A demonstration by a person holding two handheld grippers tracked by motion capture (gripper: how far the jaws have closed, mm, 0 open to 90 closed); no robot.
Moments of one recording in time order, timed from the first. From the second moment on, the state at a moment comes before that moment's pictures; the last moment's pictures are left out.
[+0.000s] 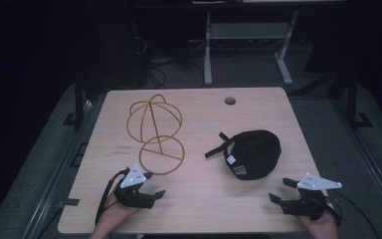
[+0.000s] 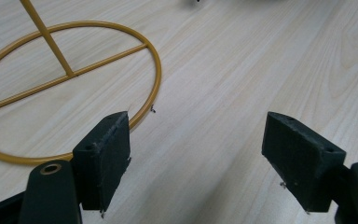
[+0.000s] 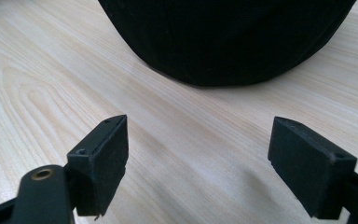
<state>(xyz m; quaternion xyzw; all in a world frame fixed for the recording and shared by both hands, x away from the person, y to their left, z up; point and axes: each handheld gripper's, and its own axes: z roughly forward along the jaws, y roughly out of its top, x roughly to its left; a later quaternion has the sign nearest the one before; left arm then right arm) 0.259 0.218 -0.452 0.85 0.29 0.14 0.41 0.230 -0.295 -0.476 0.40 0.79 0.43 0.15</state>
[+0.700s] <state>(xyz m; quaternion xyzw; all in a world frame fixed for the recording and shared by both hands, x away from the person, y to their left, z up) 0.260 0.171 -0.431 0.87 0.24 0.11 0.43 0.227 -0.295 -0.474 0.40 0.79 0.44 0.16</state>
